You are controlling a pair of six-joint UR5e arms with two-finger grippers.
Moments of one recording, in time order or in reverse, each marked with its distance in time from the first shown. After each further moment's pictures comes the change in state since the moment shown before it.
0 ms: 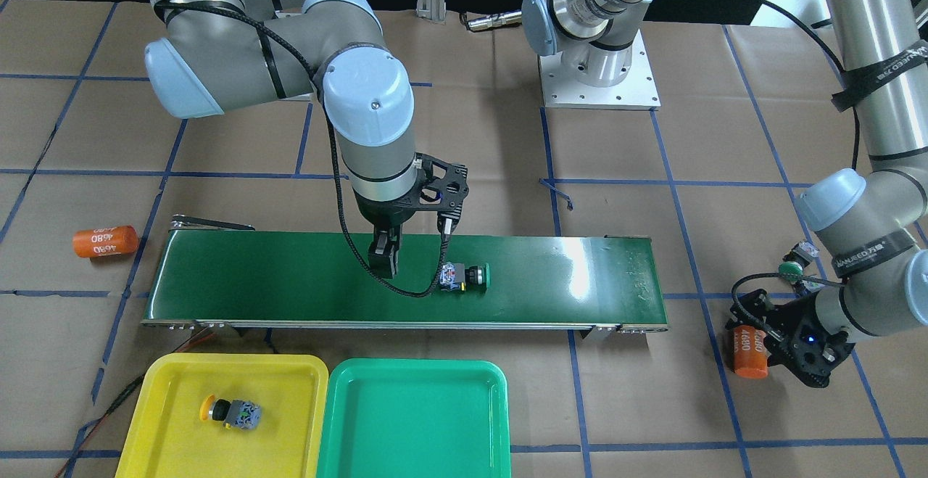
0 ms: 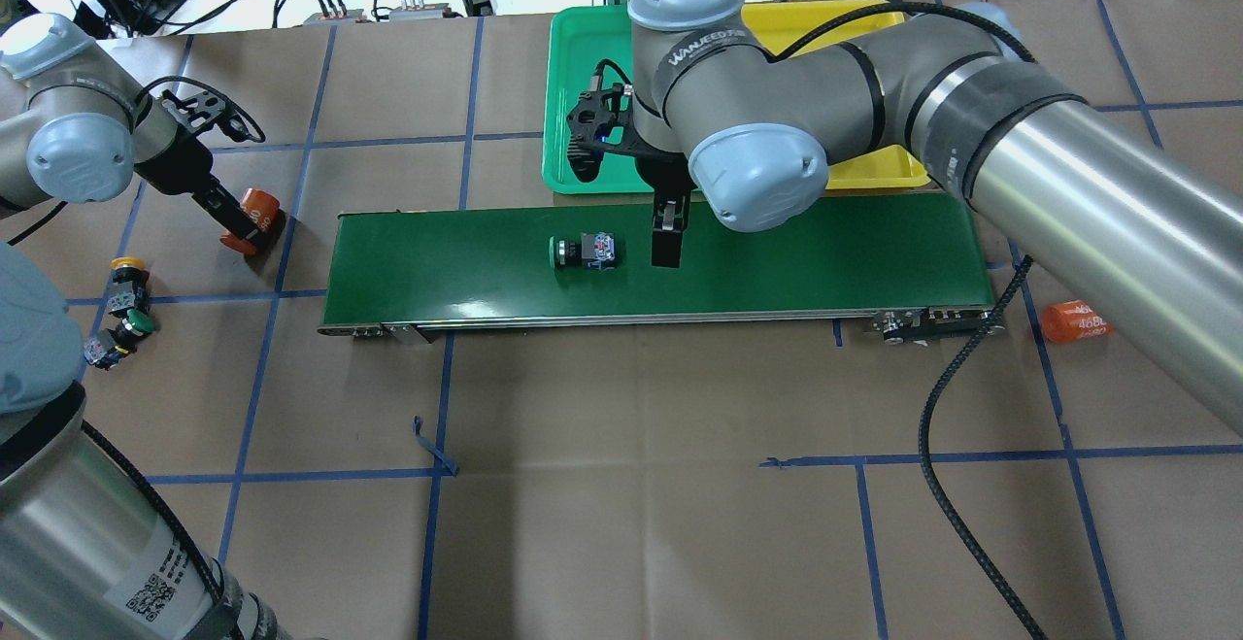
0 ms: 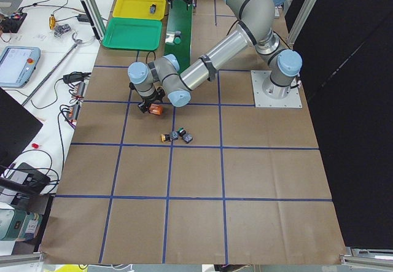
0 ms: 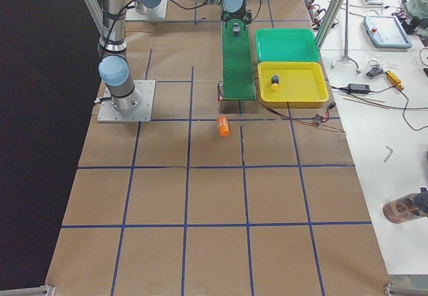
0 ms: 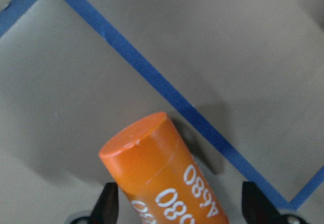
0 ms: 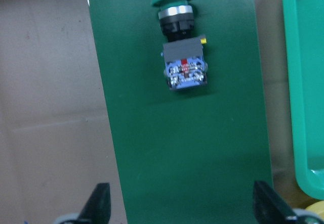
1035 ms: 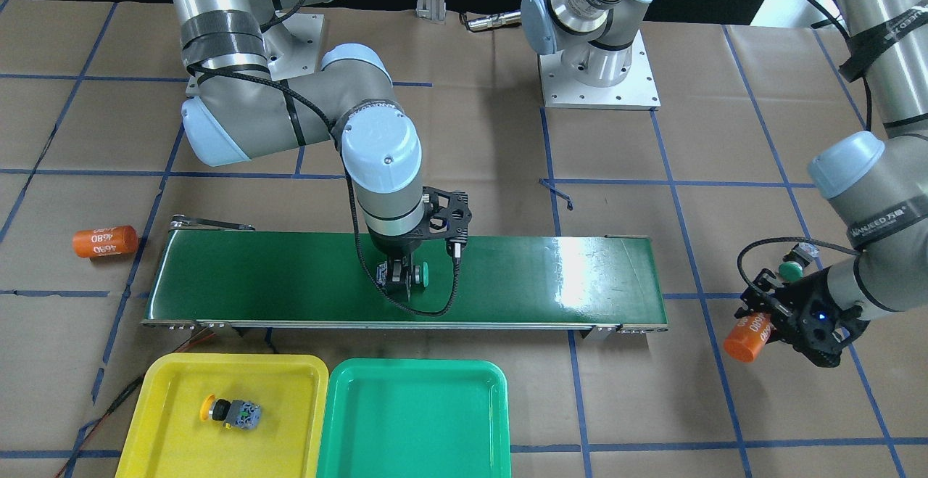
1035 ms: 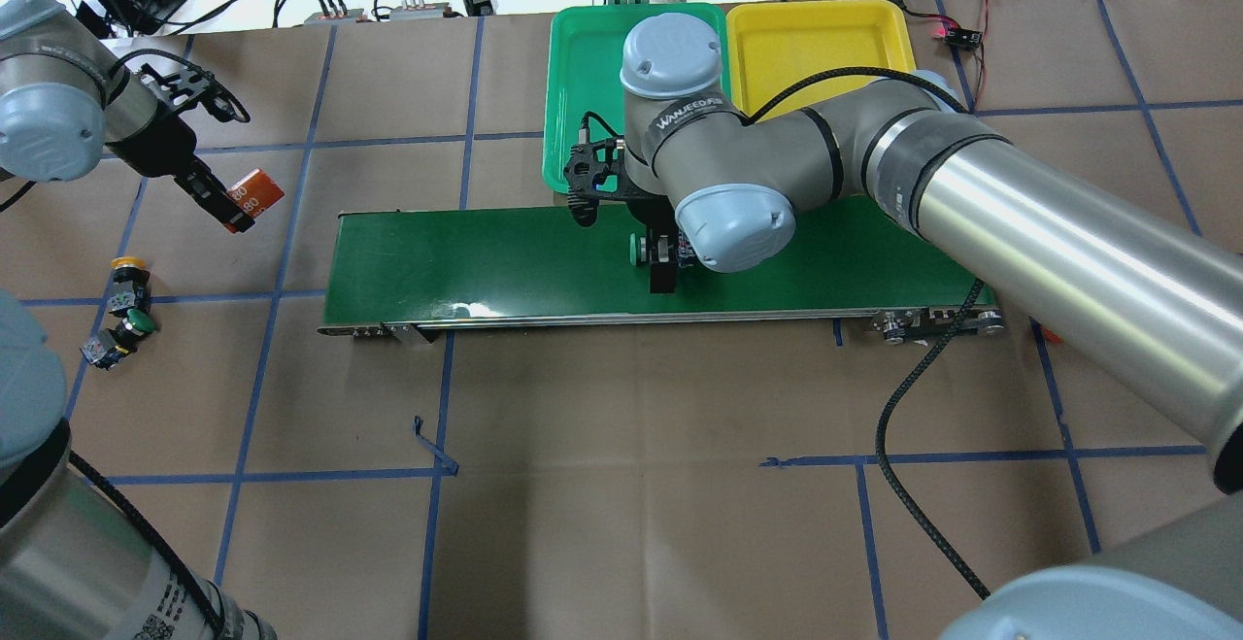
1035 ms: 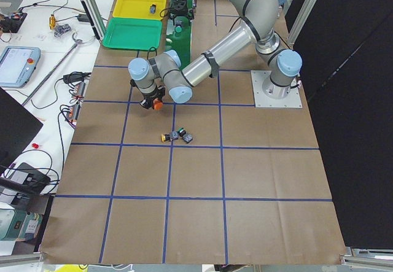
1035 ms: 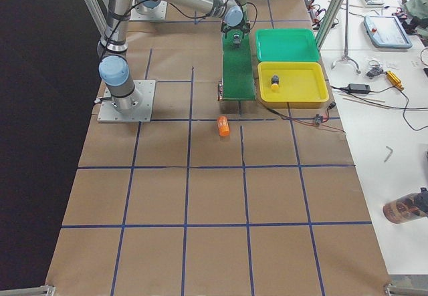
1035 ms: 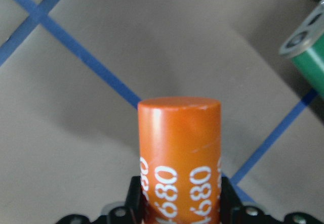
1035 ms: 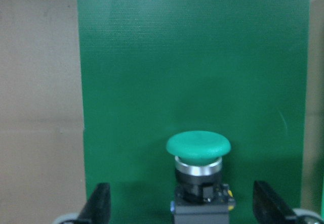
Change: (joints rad) left arm -0.039 0.138 -0.002 -0.129 -0.002 0.021; right arm -0.036 0.067 0.075 -0.151 0.017 -0.145
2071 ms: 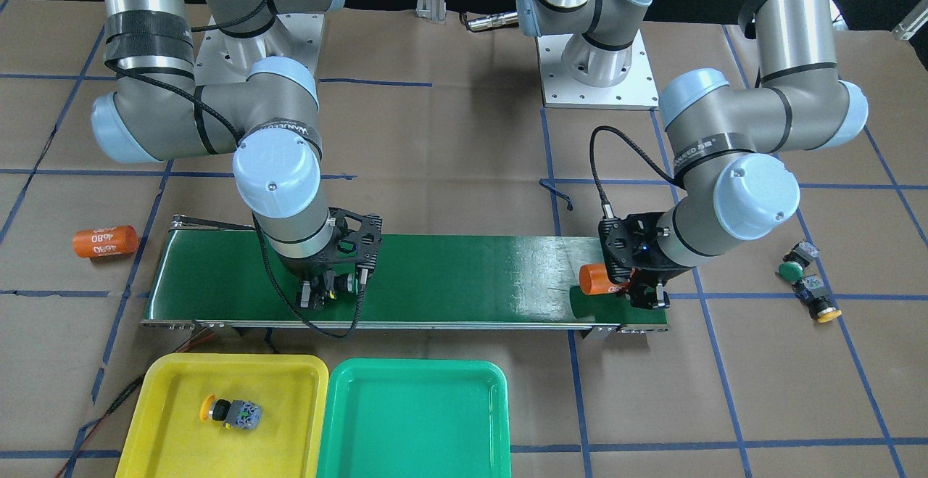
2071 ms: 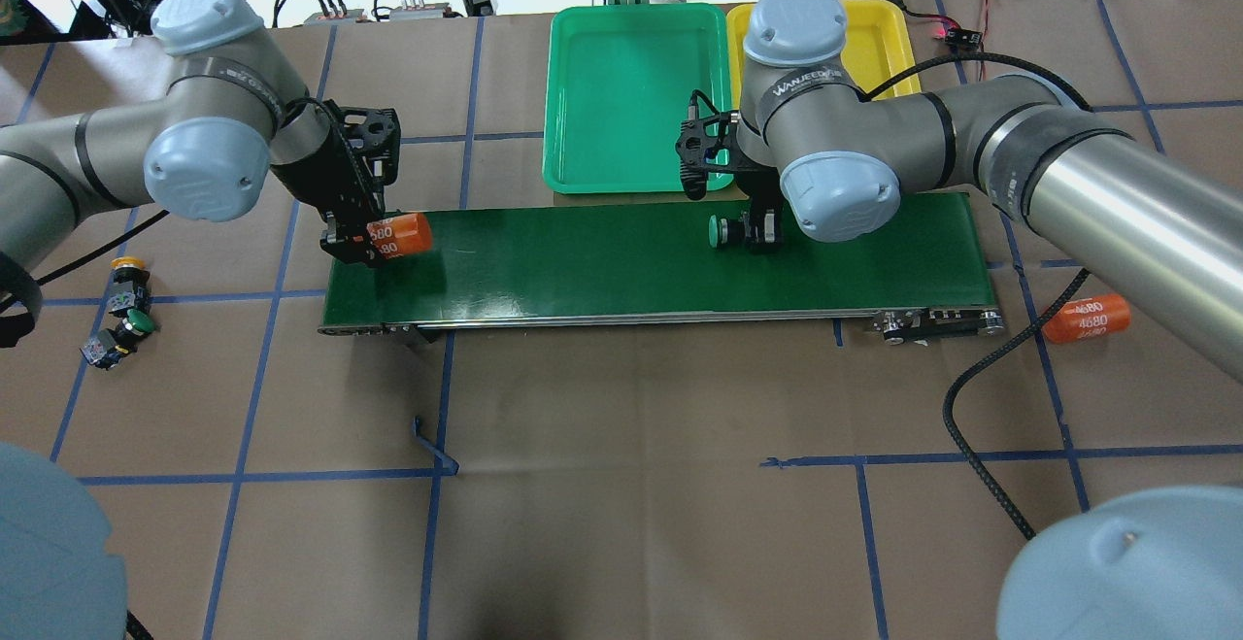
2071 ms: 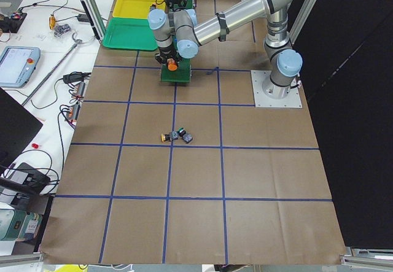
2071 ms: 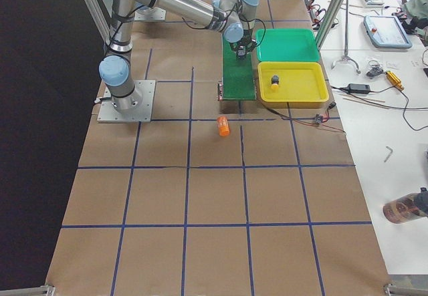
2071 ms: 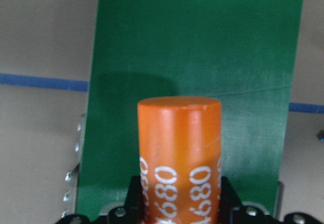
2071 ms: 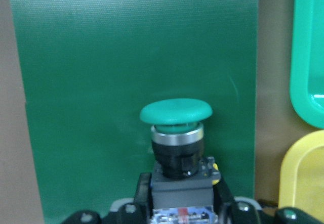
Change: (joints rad) left arm -0.293 0.161 -0.253 0.069 0.003 0.351; right arm -0.163 -0.047 0.056 0.000 -0.086 -0.149
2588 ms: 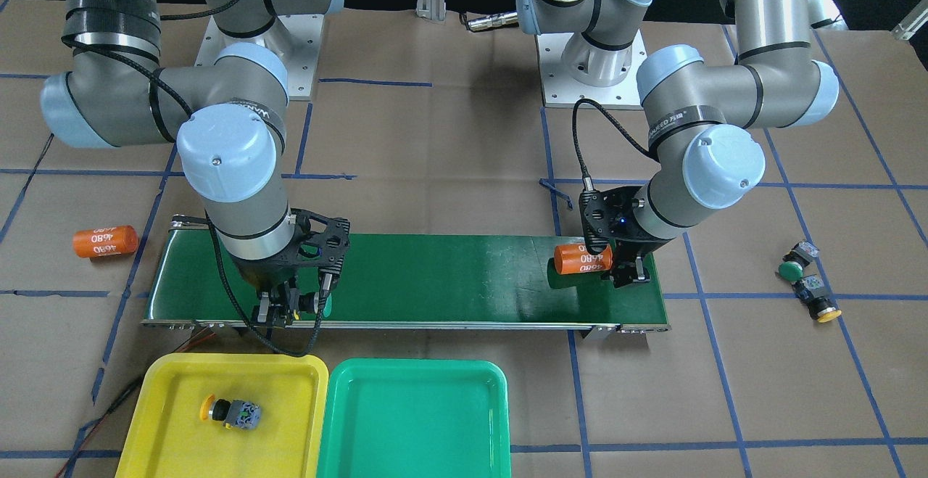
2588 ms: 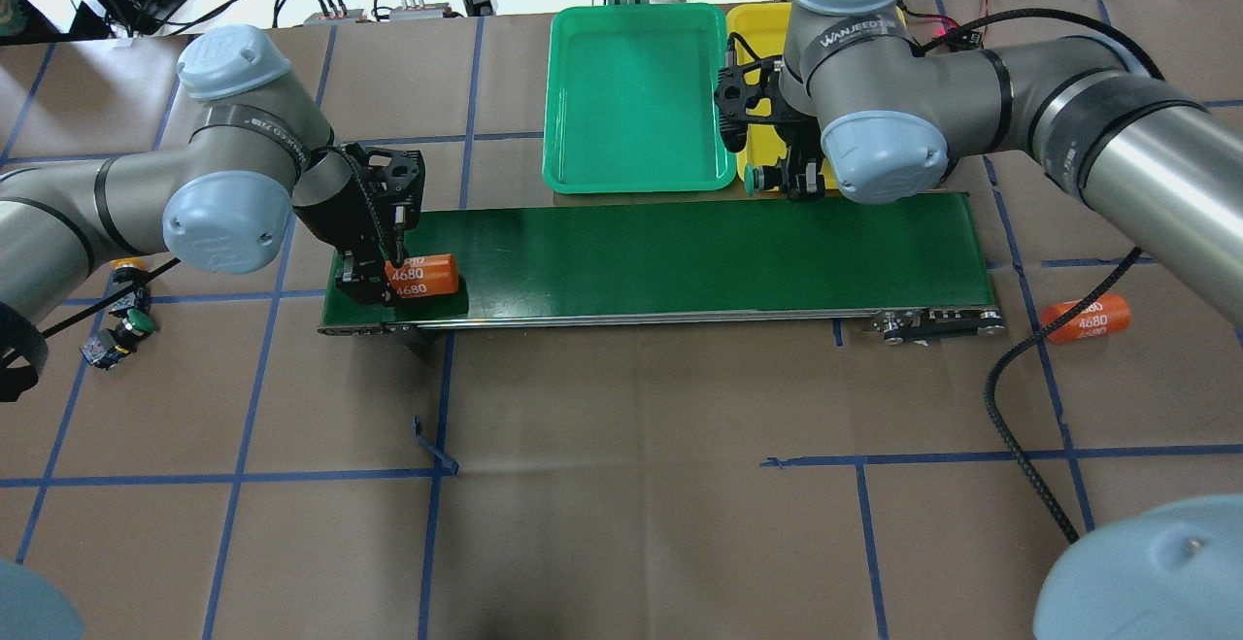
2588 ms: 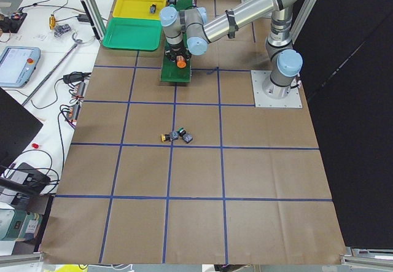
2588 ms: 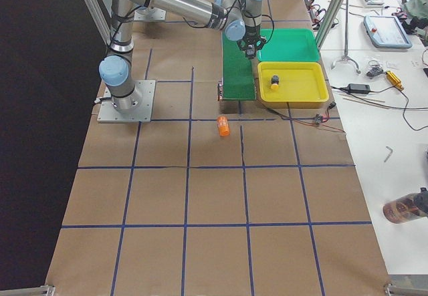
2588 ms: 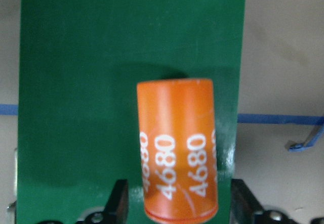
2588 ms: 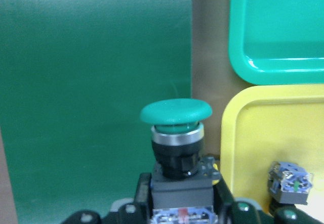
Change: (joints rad) left arm -0.009 0.056 -0.073 0.022 0.001 0.007; right arm -0.034 0.001 -0.082 -0.050 -0.006 -0.028
